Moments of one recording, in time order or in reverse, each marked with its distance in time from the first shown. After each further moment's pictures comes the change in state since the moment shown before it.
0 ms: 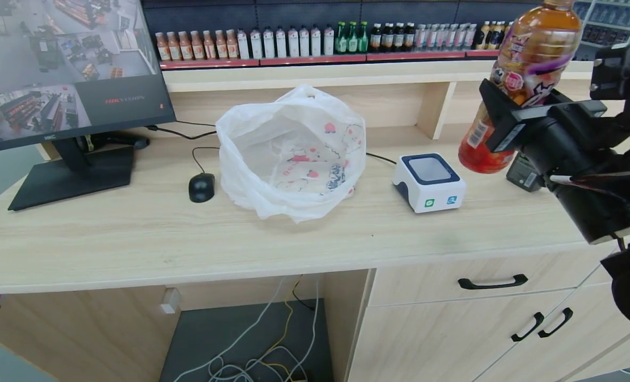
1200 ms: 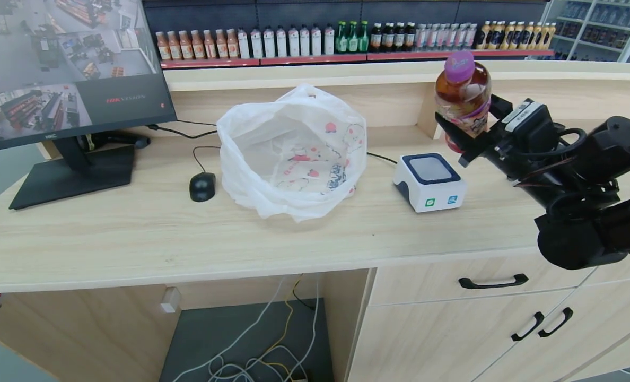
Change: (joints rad) left arm -0.001 0.000 0.000 0.000 0.000 0.000; right arm -0.256 0.333 -0.262 -0.137 0.695 -0.404
